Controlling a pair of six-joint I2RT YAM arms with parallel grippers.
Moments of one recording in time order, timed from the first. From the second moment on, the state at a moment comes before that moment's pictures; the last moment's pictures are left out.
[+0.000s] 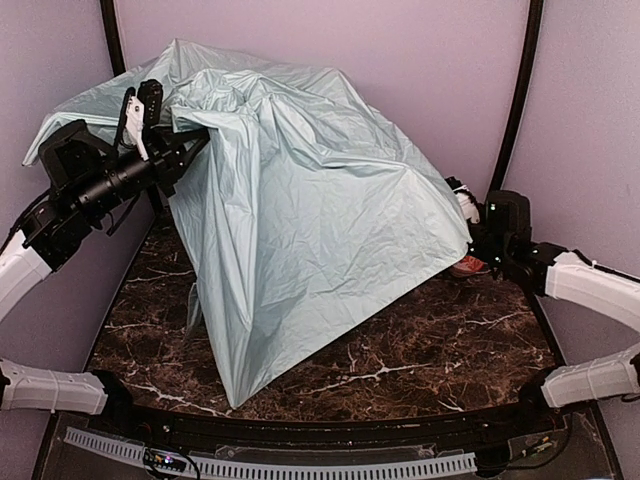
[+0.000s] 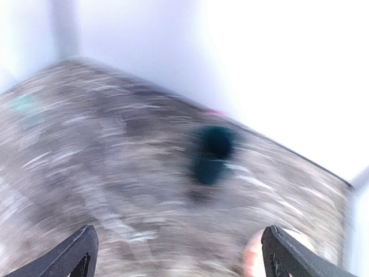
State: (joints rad) left arm -0.58 1.00 1.19 -0.05 0.22 0.19; right arm 0.50 1.13 0.74 0.05 -0.03 -0.14
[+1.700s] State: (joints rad) left arm -0.75 1.26 1.30 -0.19 0.40 0.15; right arm 0.89 1.38 1.25 0.13 -0.56 -0.26
